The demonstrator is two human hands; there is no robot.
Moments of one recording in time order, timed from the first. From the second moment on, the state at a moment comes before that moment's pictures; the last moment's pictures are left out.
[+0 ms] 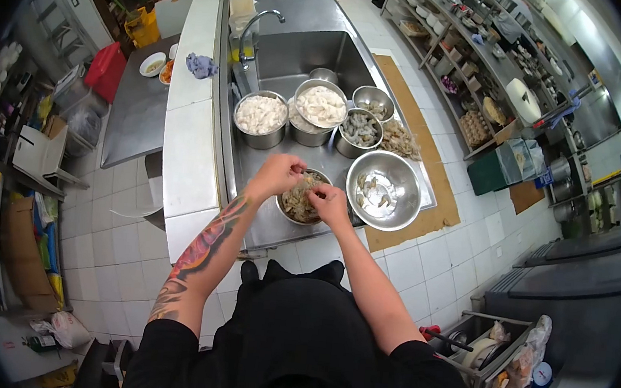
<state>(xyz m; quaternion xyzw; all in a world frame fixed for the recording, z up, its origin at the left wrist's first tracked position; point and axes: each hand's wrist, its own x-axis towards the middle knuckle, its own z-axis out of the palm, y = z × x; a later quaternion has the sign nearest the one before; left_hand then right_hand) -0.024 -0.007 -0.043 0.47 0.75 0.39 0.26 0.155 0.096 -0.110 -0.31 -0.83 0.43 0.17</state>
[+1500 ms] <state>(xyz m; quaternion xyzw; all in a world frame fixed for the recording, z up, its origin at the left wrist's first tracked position) -0.009 0.003 -0.023 0.46 0.72 0.48 0.19 0.126 0.092 -0.036 -0.29 -0.80 0.43 0.30</state>
